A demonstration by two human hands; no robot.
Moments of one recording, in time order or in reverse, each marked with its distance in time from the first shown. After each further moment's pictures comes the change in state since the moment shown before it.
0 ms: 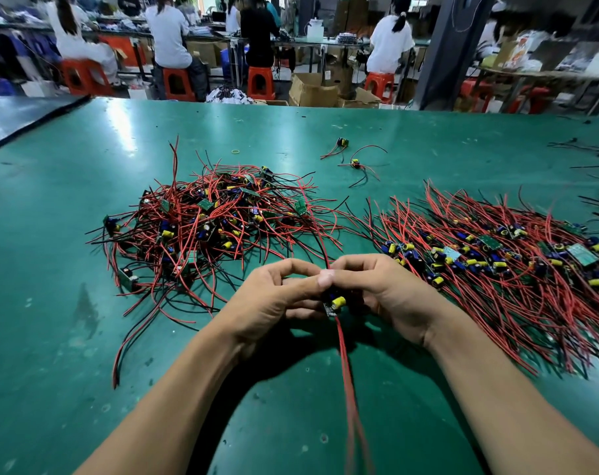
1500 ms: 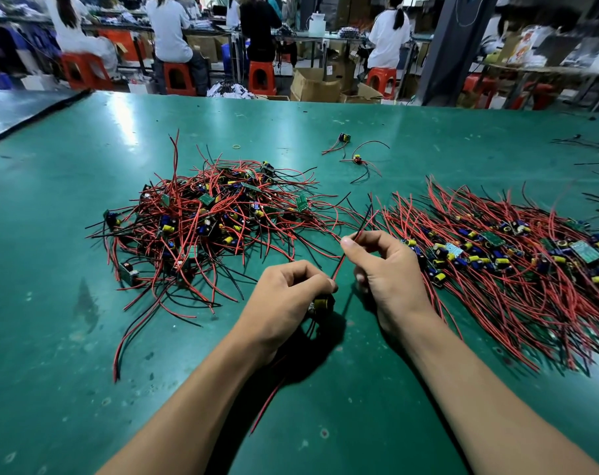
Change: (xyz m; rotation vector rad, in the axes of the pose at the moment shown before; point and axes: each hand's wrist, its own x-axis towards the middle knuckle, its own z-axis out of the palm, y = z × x) left_hand -0.003 -0.005 0.021 0.318 0.194 0.120; right_hand 0.027 0.028 -0.003 0.089 0.573 -0.278
